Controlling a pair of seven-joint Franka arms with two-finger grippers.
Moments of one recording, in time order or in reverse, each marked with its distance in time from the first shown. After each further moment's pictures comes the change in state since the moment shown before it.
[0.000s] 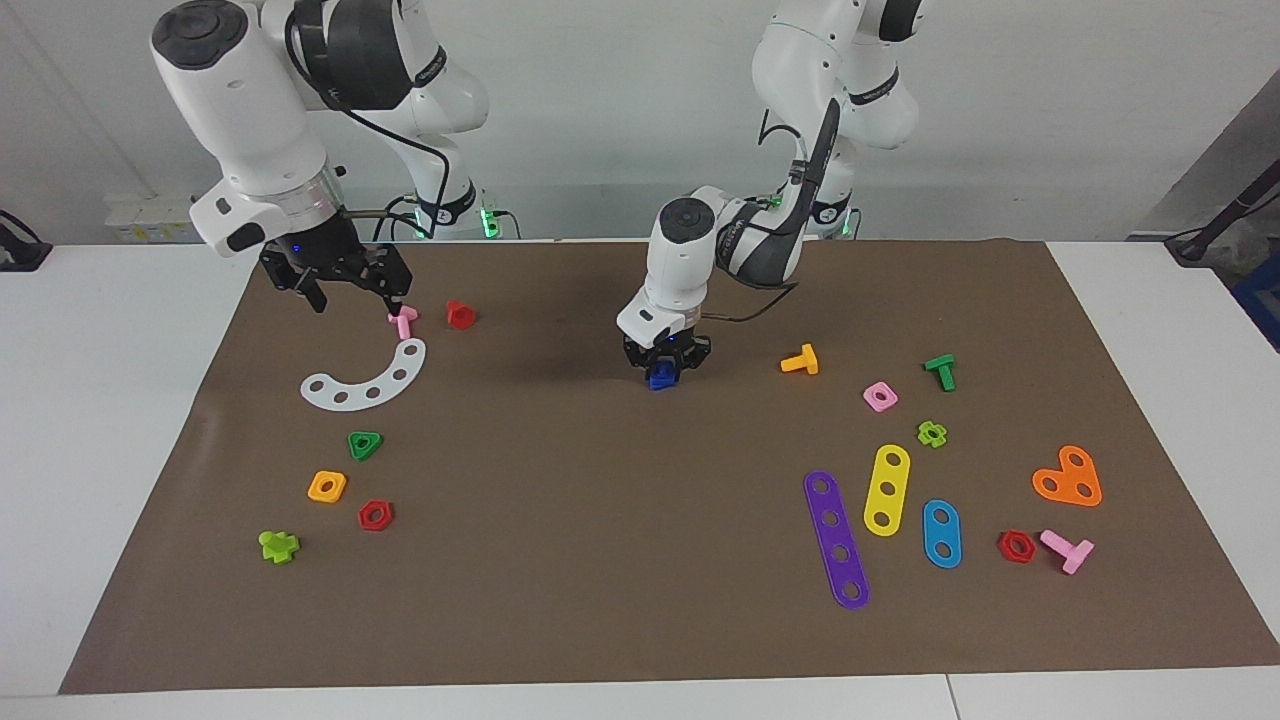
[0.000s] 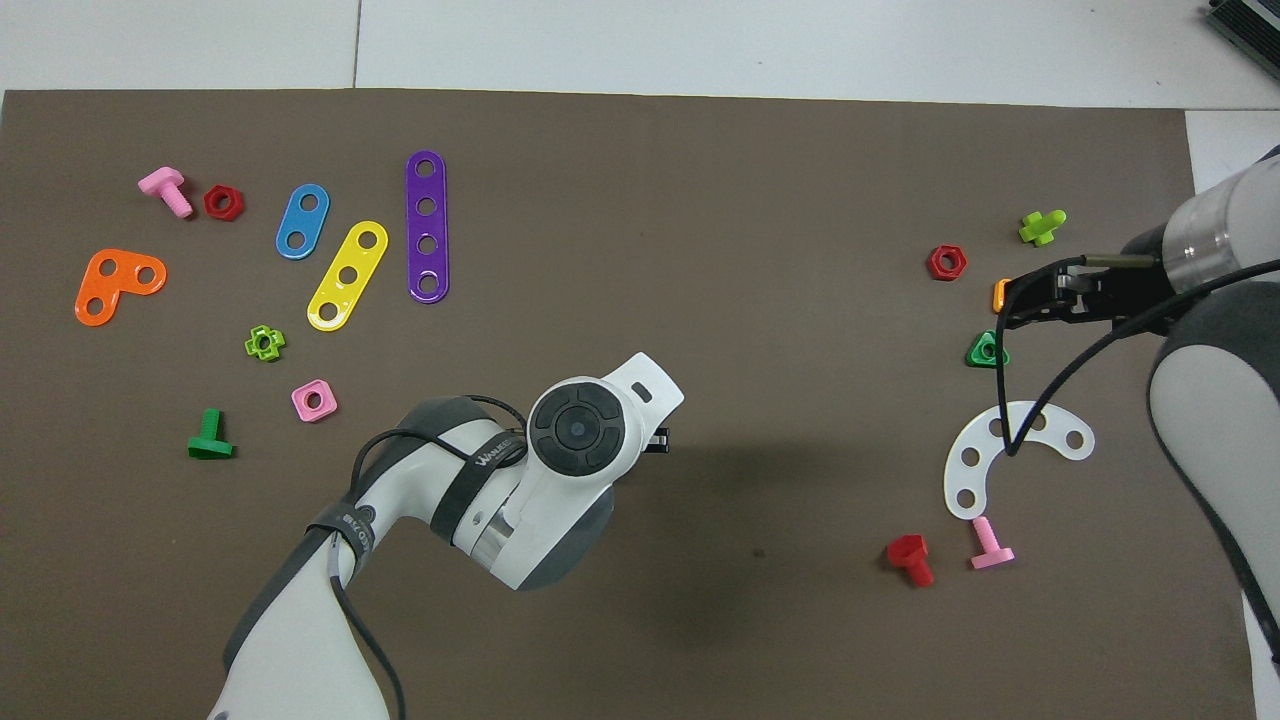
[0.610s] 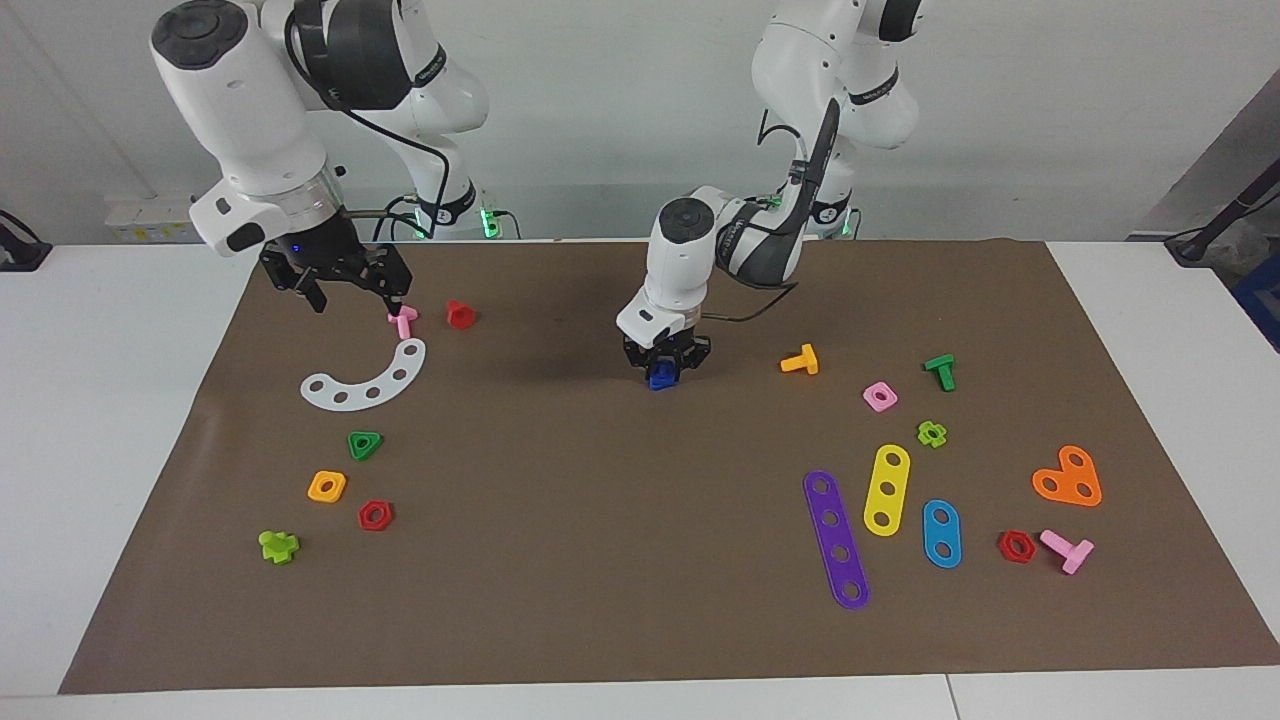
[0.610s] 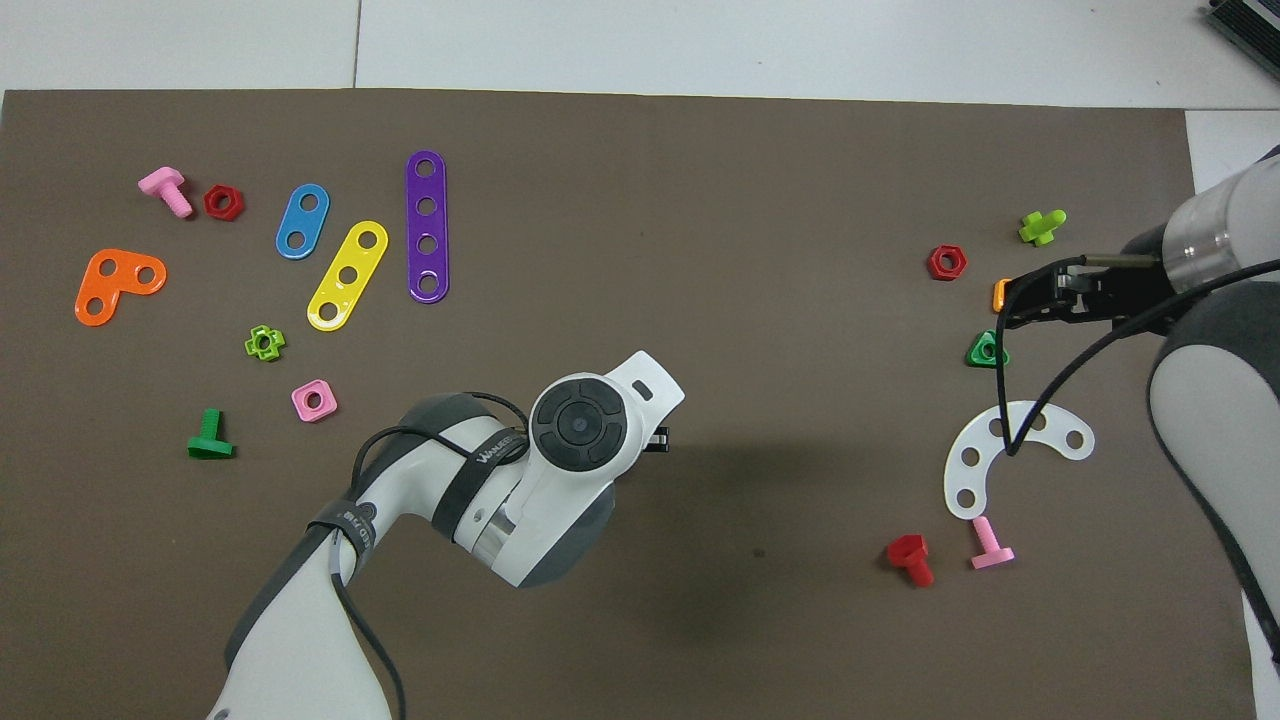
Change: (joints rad) left arm 0.001 -0.001 0.000 0.001 0.000 -0.002 0.000; right arm 0.000 0.000 0.000 0.000 0.000 0.000 0.000
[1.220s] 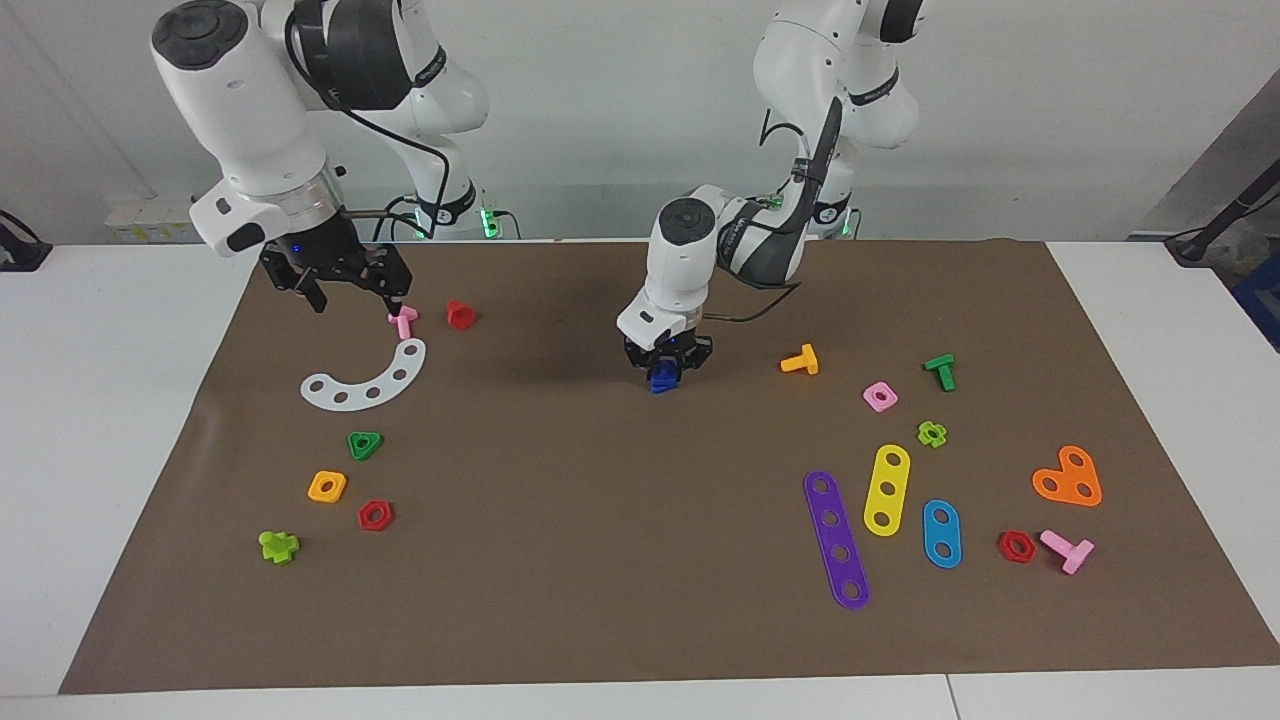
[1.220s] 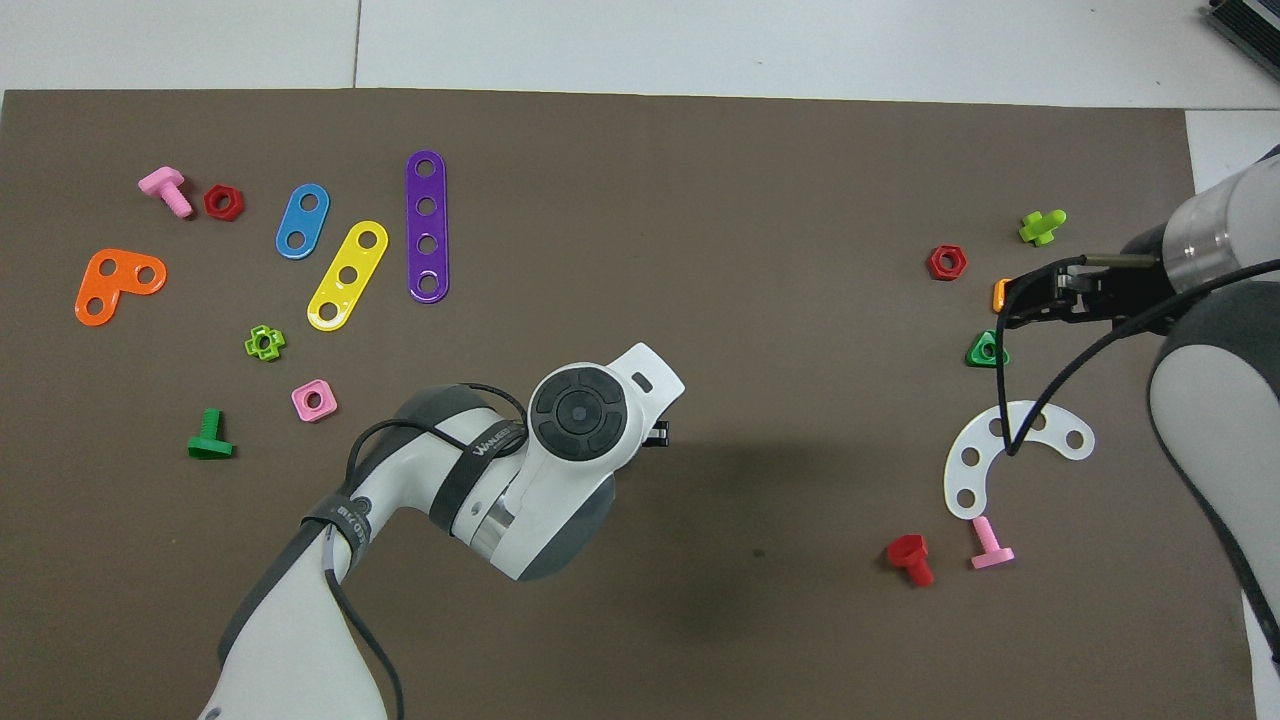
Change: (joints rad) left arm 0.011 0.005 -0.003 0.036 0.000 -0.048 0.004; right arm 0.000 0.000 0.000 0.000 0.000 0.000 0.000
